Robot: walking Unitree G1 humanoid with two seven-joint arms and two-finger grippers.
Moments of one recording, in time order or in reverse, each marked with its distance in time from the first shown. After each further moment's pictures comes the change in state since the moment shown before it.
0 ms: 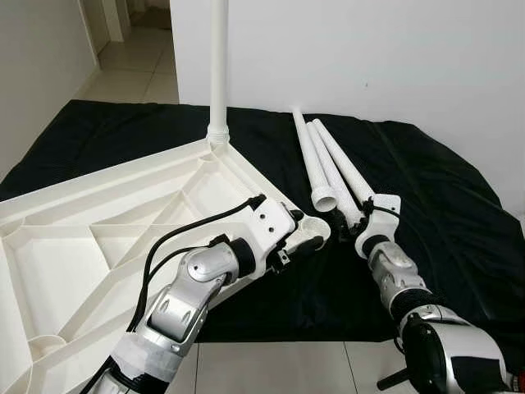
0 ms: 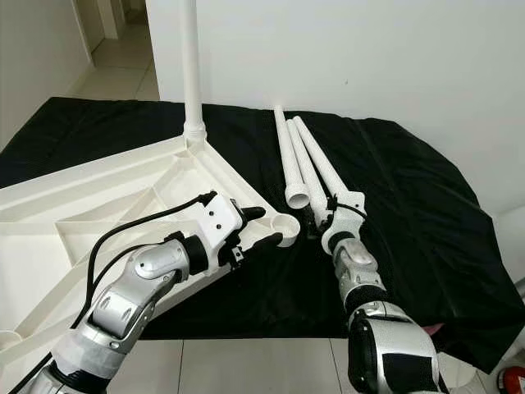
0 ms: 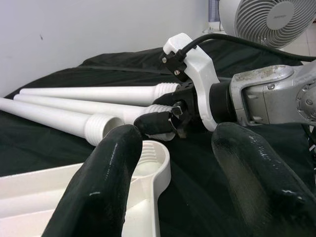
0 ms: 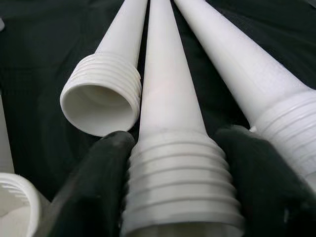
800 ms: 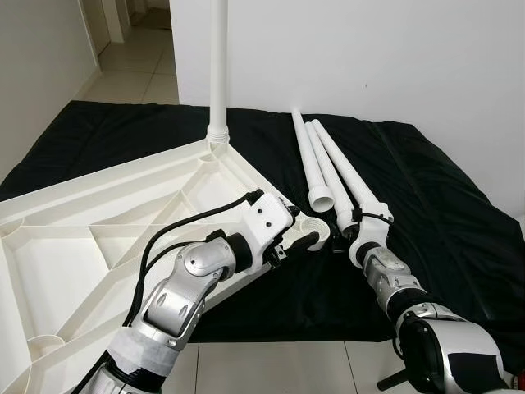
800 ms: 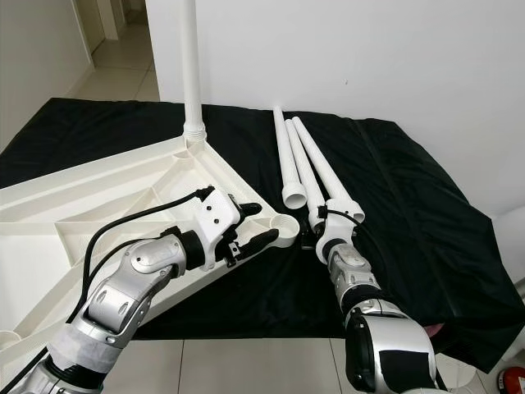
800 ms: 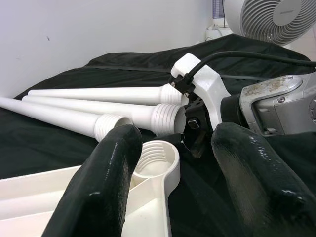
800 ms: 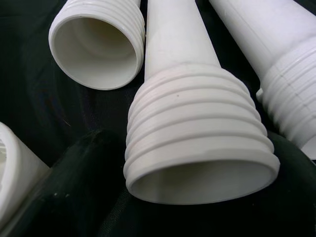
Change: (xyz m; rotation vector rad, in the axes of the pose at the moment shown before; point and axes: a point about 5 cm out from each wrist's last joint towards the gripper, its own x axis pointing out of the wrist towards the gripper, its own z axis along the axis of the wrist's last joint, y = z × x) left arm -0.001 0.006 0.004 0.023 0.007 0.008; right arm -0.003 0.003 -0.018 -0.036 0.112 -0.016
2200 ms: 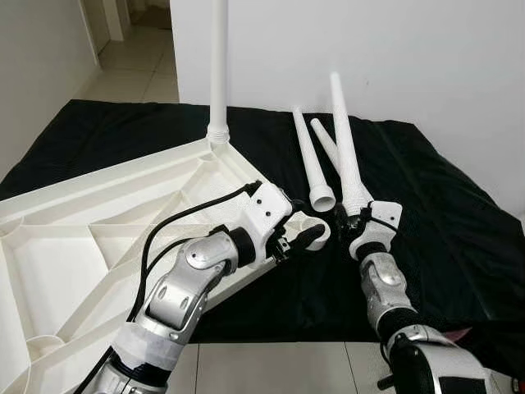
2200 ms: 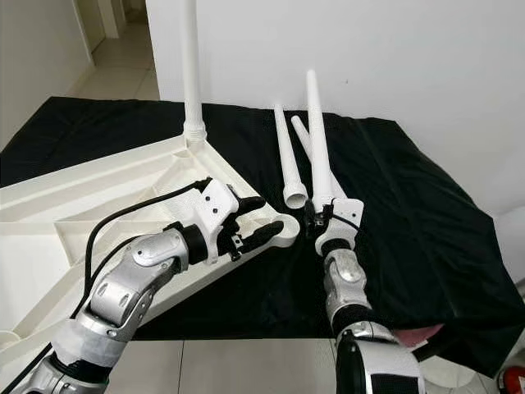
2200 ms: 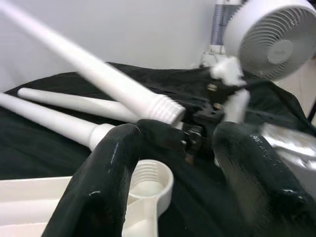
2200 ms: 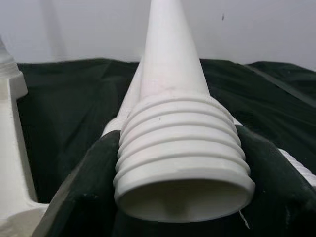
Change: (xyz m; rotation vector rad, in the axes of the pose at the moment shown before) left arm 0.004 0.009 0.010 -0.152 -0.075 0.011; right arm -0.024 0.017 0.013 0.014 -0.471 -0.042
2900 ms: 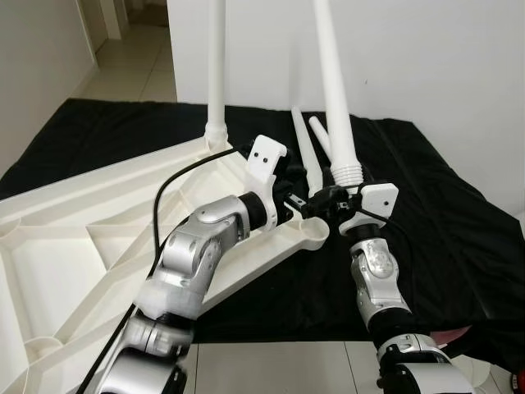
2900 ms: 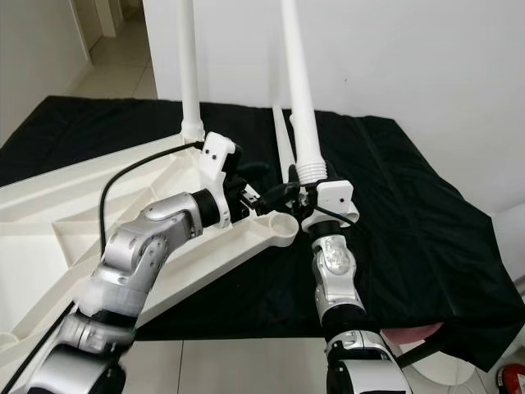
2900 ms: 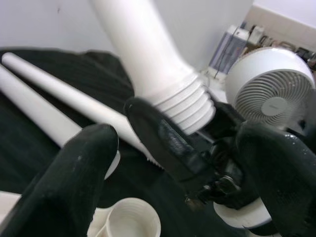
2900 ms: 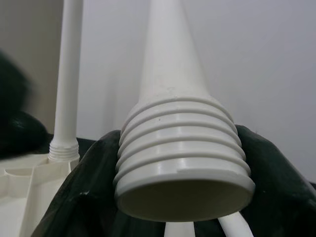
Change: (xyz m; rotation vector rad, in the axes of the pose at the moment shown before) left arm 0.040 0.034 0.025 -0.338 0.013 0.044; right arm 0.010 0.039 0.061 -0.112 -0.350 0.157
